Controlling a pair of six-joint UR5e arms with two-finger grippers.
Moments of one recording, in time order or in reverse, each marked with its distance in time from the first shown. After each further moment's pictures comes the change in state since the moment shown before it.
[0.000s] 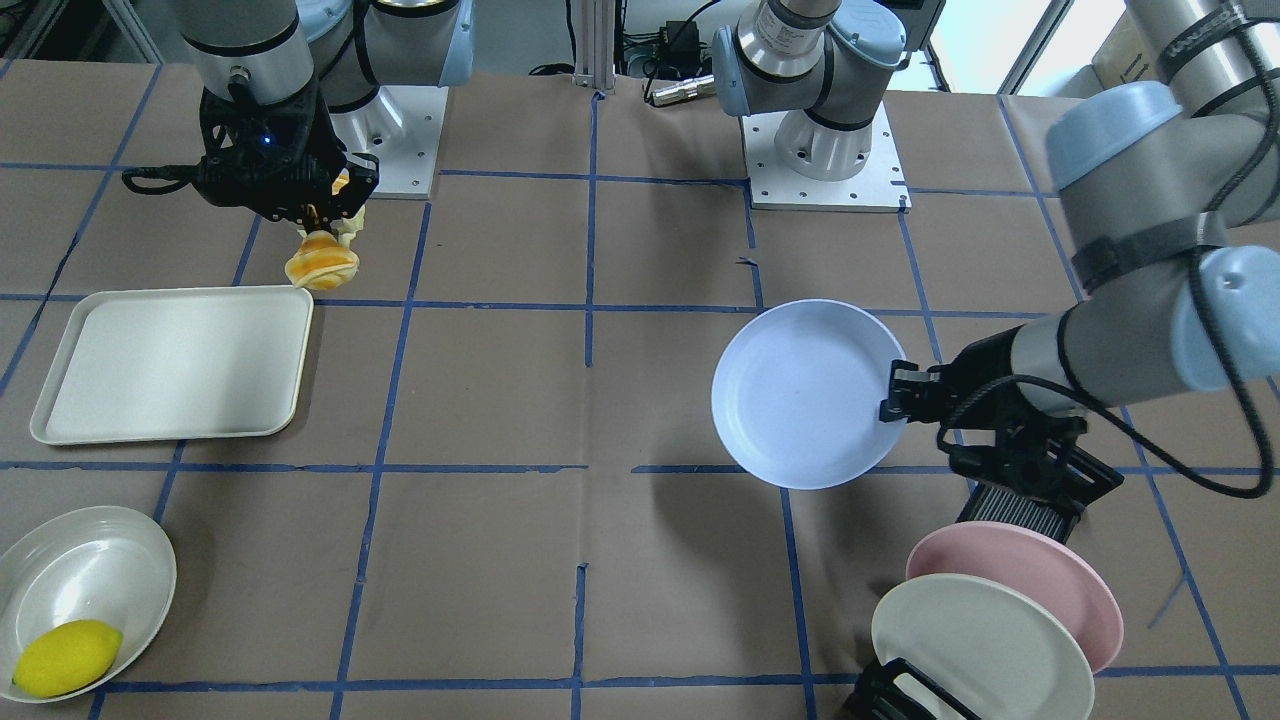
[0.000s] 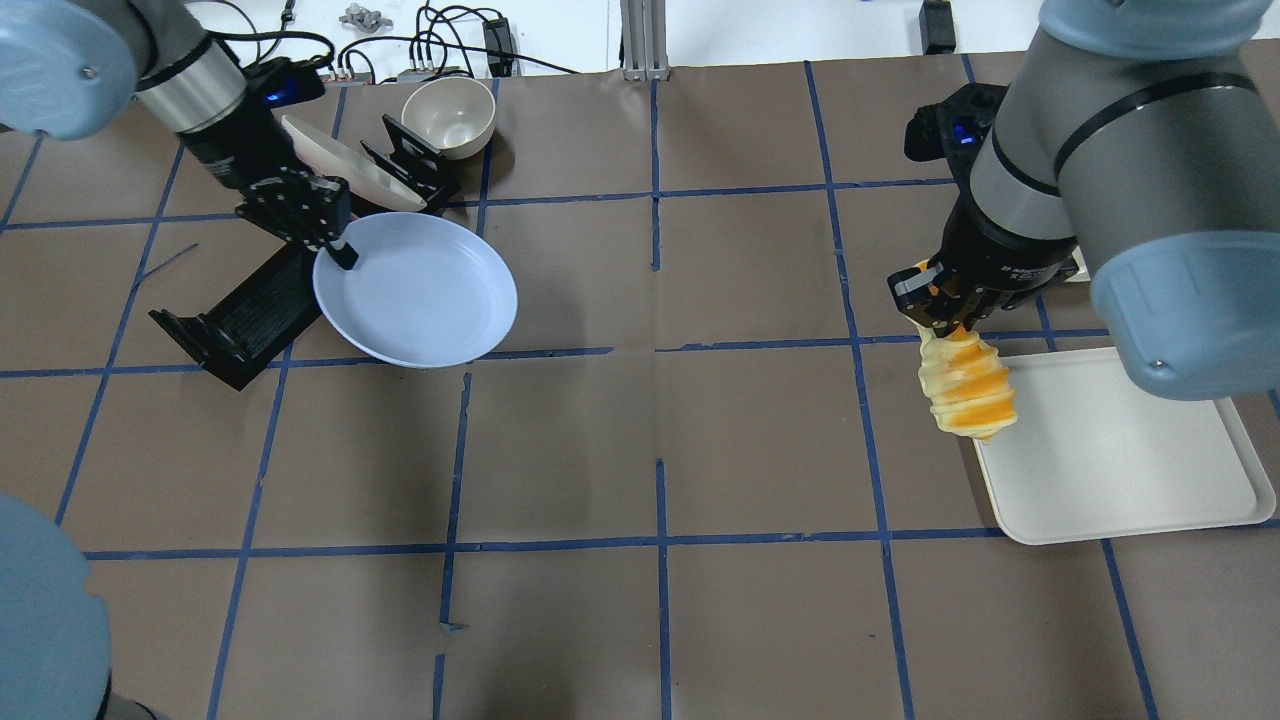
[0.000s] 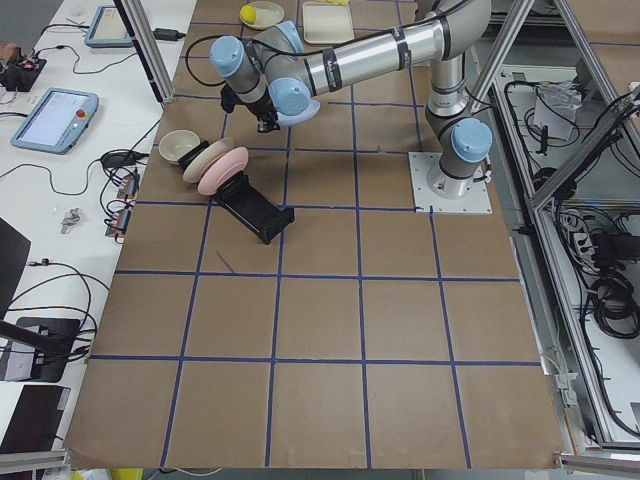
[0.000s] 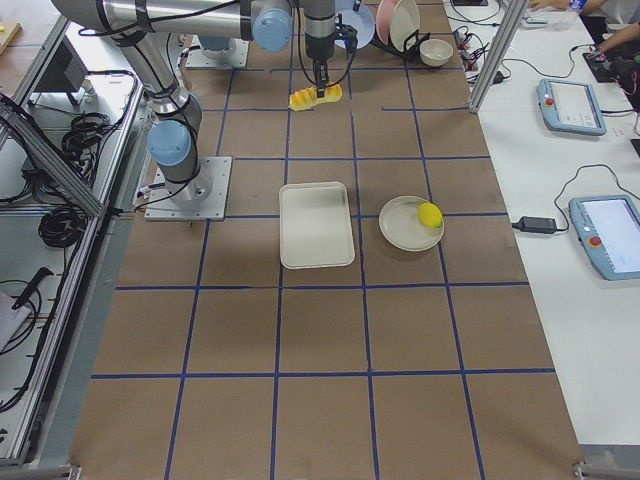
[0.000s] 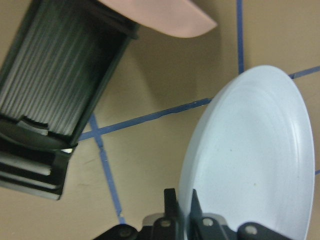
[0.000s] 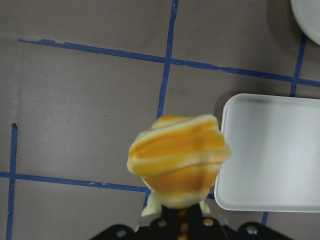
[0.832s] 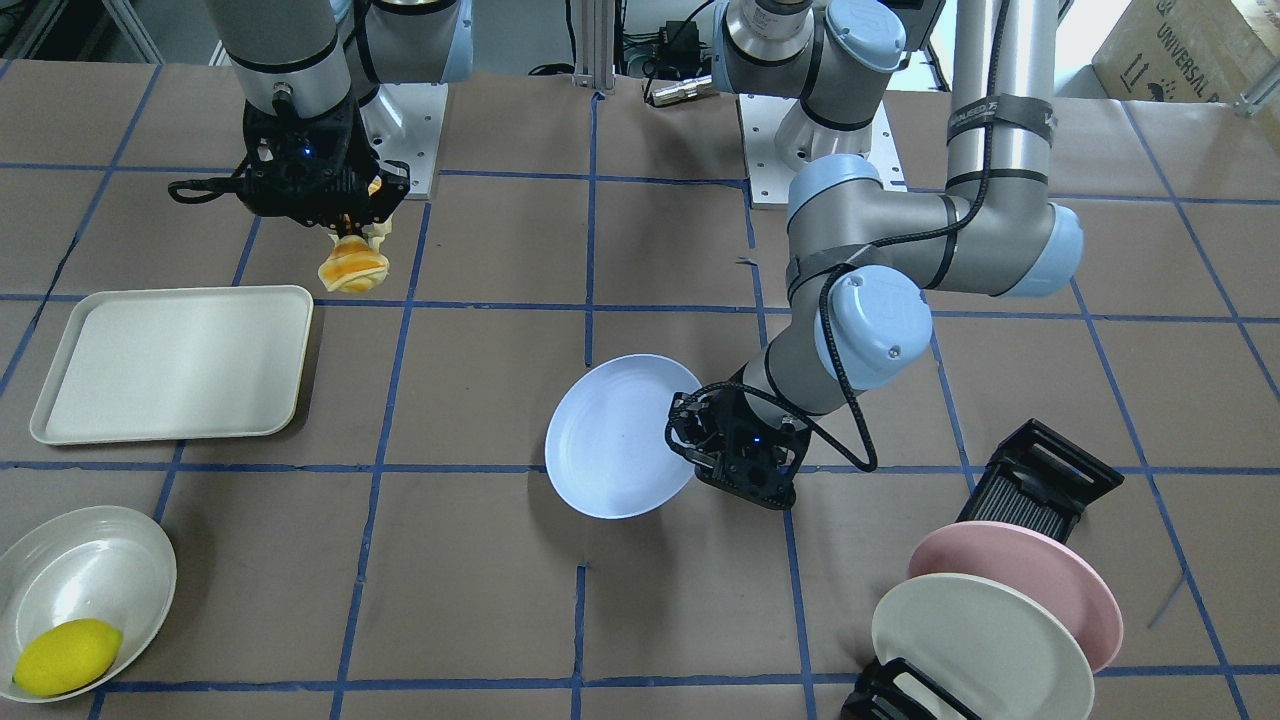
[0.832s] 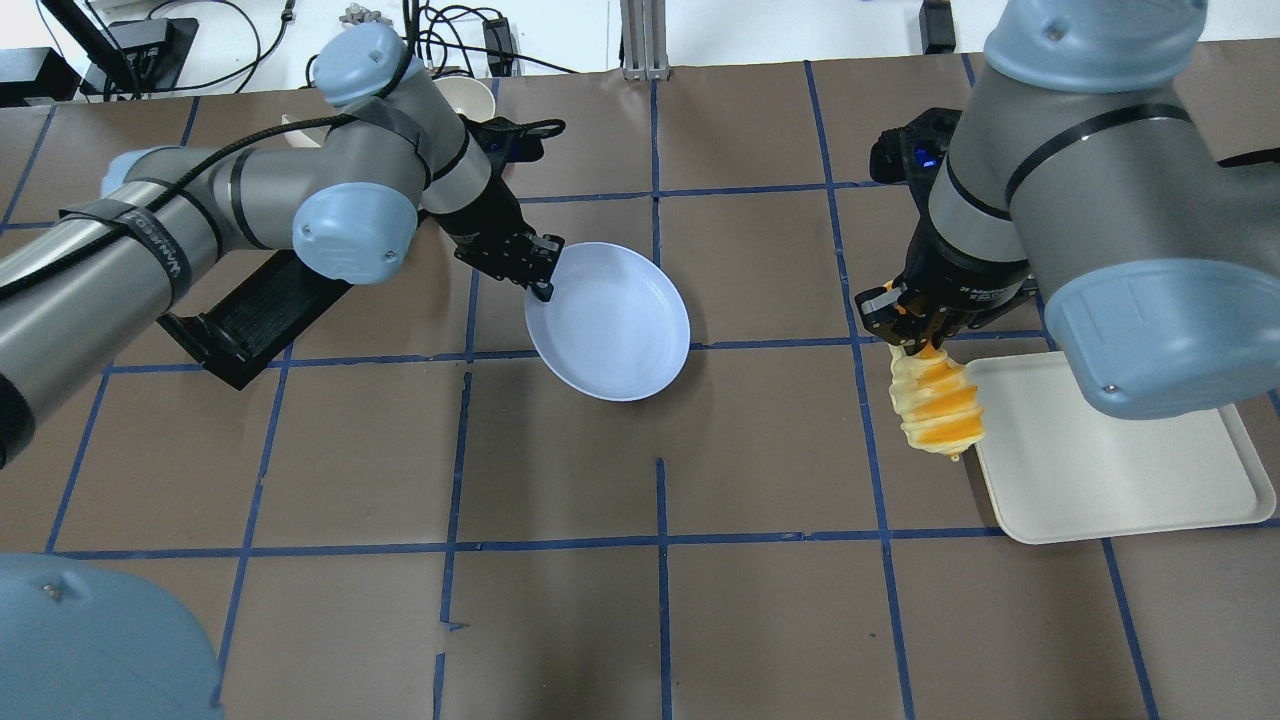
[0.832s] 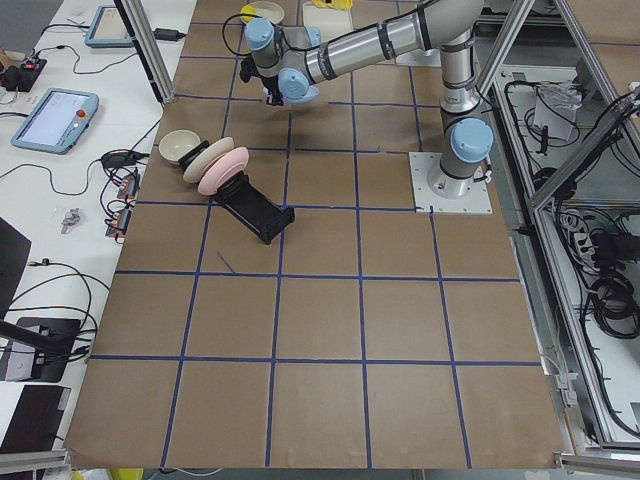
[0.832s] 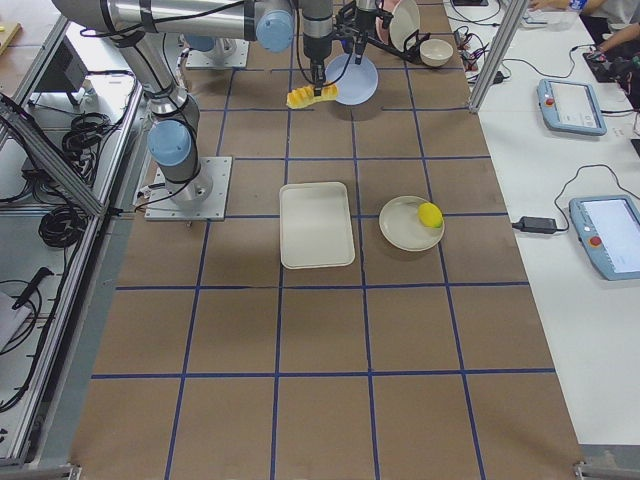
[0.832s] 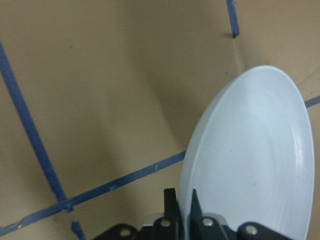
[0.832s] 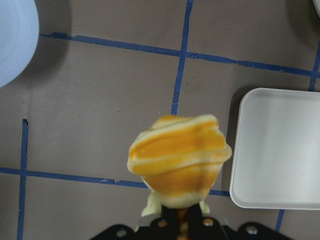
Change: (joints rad) left arm -0.249 -0.056 -0.218 0.506 -0.071 -0.201; right arm 0.046 0.012 0.038 -0.037 0.007 0.051
